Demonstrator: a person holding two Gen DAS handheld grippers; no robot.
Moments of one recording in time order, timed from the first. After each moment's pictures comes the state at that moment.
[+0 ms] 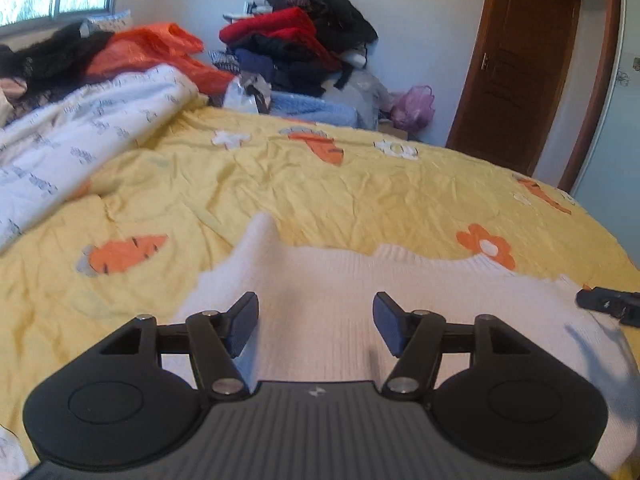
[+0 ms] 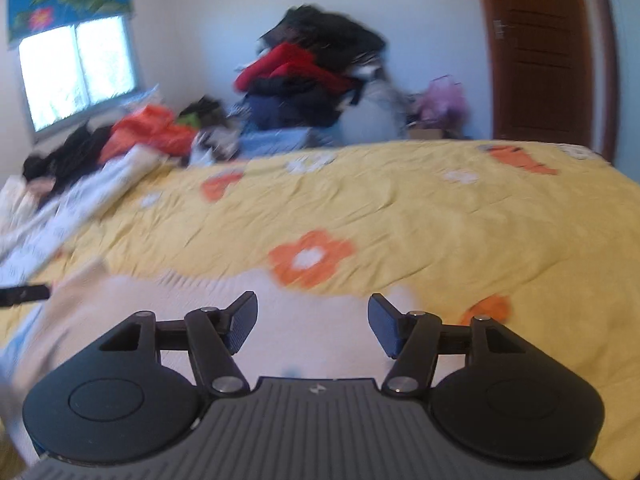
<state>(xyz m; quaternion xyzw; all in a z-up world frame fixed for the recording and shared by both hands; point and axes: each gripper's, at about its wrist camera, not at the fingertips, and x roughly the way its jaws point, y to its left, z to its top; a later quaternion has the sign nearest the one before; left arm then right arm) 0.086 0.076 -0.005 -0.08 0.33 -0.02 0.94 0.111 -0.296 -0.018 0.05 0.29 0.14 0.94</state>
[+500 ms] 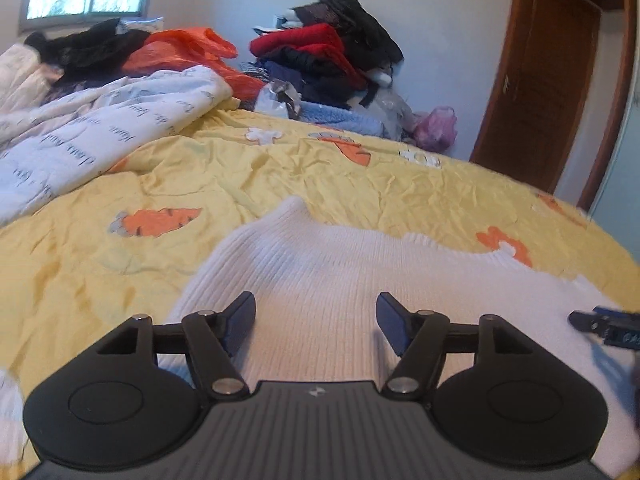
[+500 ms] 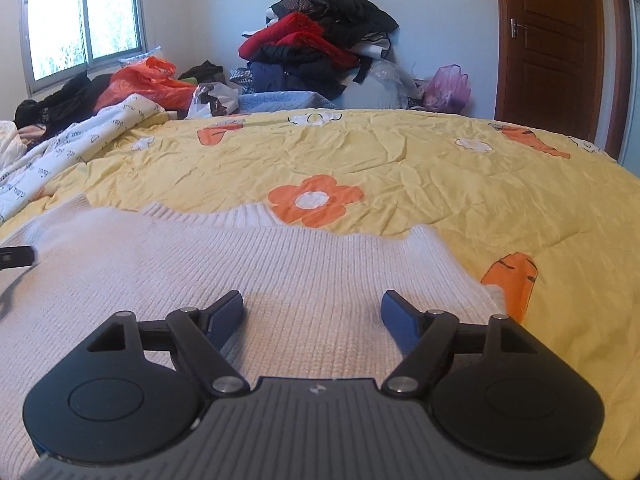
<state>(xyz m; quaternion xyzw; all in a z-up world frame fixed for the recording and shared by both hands) 0.026 0.091 -0.019 -0.13 0.28 0.03 0.95 0.107 -0.278 -0.055 0.01 0.30 0.12 0.94</state>
